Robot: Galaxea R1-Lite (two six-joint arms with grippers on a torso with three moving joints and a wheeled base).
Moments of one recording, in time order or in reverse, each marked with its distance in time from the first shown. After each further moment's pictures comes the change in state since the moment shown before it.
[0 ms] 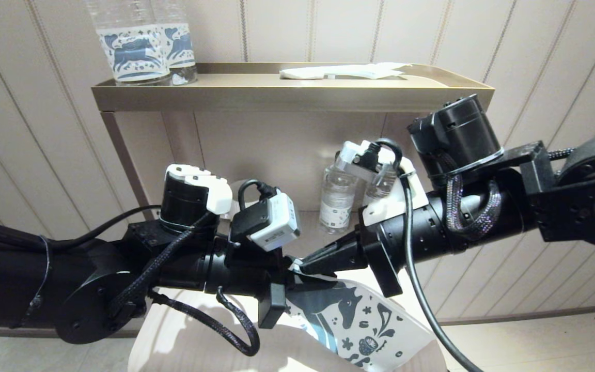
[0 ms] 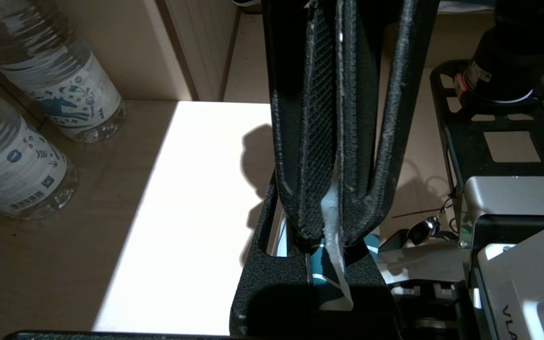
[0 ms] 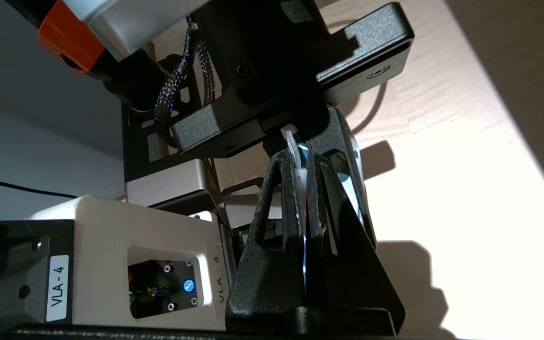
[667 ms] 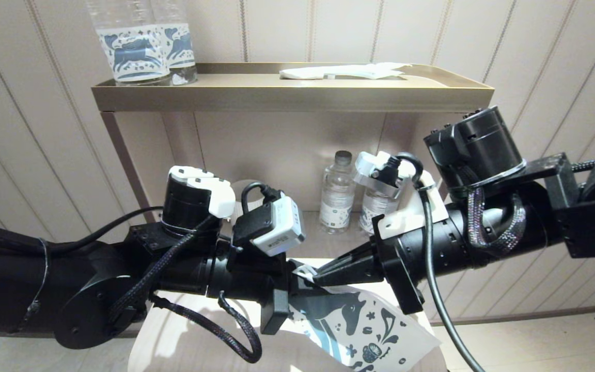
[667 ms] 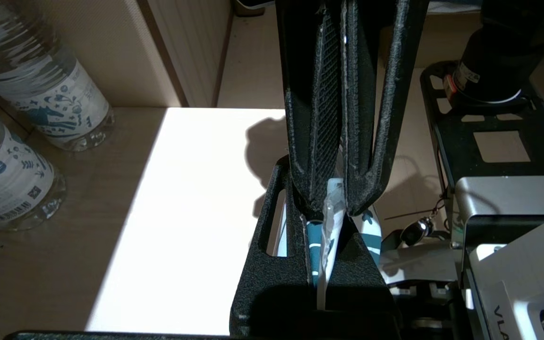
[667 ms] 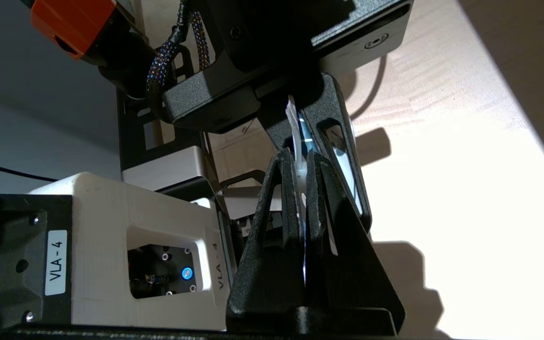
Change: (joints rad) left arm 0.000 -0.005 0.003 0.001 -0.001 0.003; right arm -0.030 -0.054 0.084 -0.001 -0.008 -0.033
